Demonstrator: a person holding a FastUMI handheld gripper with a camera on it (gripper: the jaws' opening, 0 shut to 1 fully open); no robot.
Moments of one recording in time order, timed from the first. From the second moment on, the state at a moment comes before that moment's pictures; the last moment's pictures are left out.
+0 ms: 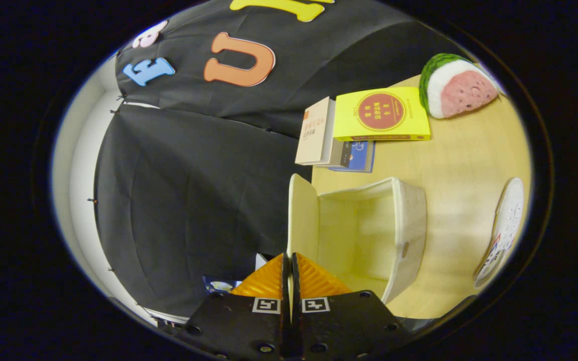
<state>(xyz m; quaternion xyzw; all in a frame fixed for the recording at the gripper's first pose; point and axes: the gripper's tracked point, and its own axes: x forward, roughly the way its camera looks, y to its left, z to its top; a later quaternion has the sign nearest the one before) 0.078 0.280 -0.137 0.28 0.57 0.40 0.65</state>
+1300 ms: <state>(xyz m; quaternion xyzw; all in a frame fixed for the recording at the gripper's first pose) -0.008 0.430 -0.099 0.21 0.59 0.50 0.60</state>
